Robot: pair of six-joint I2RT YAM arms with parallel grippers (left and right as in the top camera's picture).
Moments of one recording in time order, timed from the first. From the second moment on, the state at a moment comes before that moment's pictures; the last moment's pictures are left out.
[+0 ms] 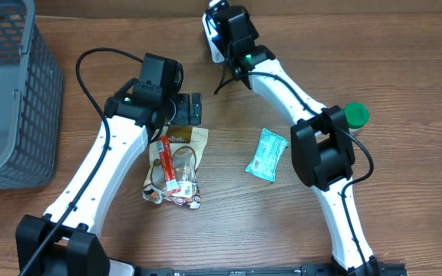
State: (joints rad) left arm -0.30 1.60 1.30 -0.74 -0.01 -0.26; right arm 0.47 2.47 2.12 -0.20 0.36 -0.35
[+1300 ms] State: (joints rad) left arm -0.30 1.60 1.30 -0.74 -0.01 -0.26; right arm 0.47 2.32 2.12 -0.58 0.37 -0.17
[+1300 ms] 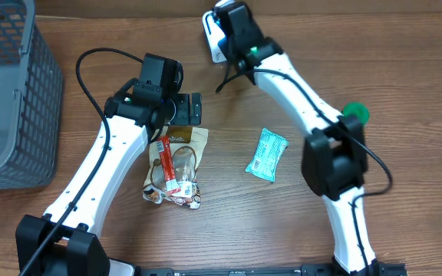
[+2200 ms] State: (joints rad) left arm -0.30 1.60 1.30 -0.74 -0.01 -0.26; right arm 0.11 2.16 1.85 -1.25 0.23 0.11
